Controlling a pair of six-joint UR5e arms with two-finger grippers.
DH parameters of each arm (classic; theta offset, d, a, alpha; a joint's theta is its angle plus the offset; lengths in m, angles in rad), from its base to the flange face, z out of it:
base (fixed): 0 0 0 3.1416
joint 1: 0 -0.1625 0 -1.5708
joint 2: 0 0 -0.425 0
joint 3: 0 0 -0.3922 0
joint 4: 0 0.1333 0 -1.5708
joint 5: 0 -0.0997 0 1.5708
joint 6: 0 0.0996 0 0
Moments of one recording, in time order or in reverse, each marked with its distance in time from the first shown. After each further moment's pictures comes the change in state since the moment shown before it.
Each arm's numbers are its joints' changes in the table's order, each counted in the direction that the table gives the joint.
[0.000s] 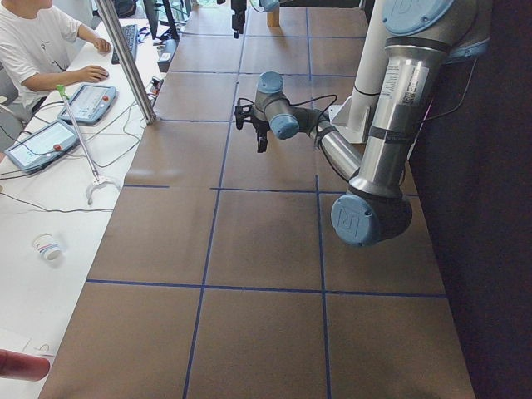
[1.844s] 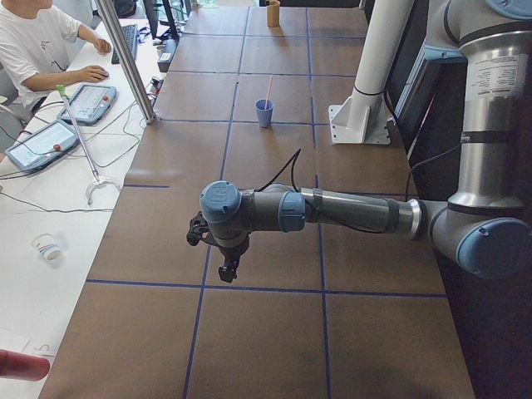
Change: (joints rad) left arm 0.779 0.210 0.286 0.429 0.350 1.431; right arm -0.423 -0.335 -0.099 -0.225 0.021 -1.026
